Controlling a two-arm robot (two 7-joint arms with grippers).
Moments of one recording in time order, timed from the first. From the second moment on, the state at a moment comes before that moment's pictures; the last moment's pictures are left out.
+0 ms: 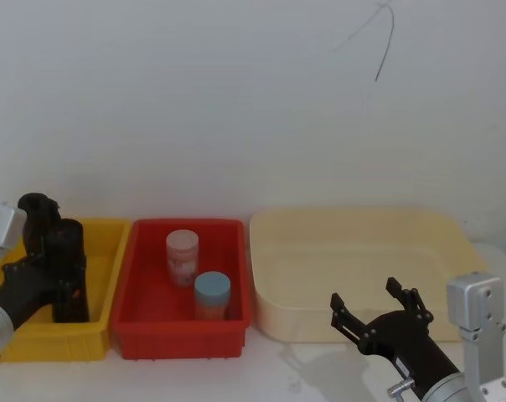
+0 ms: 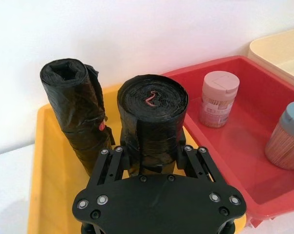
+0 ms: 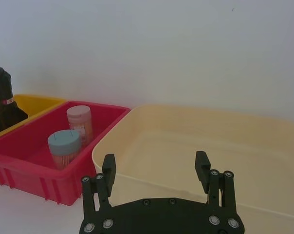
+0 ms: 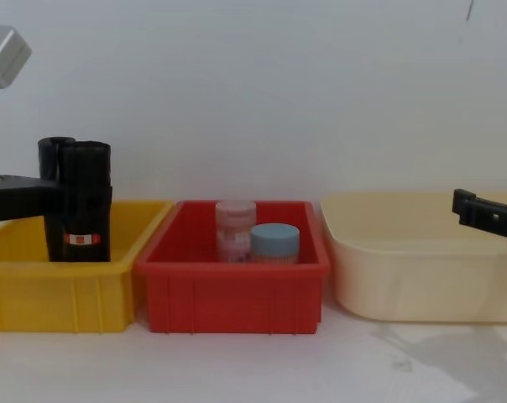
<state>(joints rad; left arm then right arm) -0.38 0.38 0.29 -1.45 -0.35 0.26 -0.19 -0.01 0.34 -0.23 -1.77 0.29 0.03 0.07</state>
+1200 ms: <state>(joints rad) -0.52 0.38 0.31 -1.58 -0.40 0.38 -0.32 -0.01 0.34 -0.23 -1.77 0.29 0.03 0.07</state>
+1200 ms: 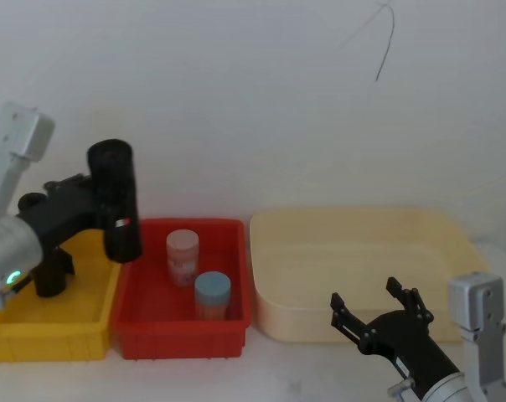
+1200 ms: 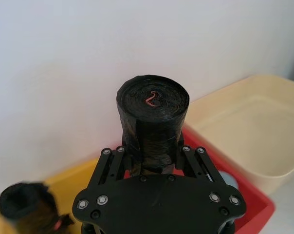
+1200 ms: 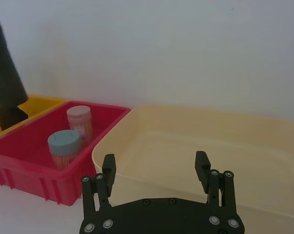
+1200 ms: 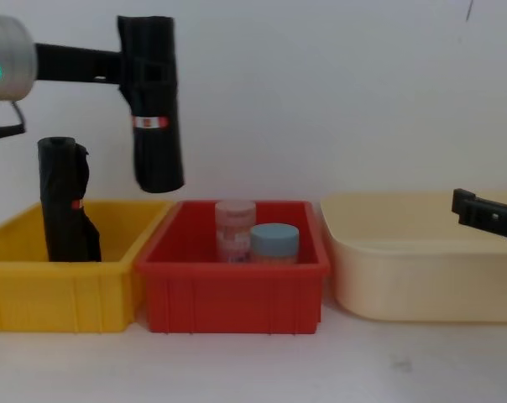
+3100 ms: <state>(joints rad) -0.71 0.20 0.48 -1.47 -0.49 0.48 -0.40 0.29 0.29 -0.36 -1.66 0.29 0.26 0.25</state>
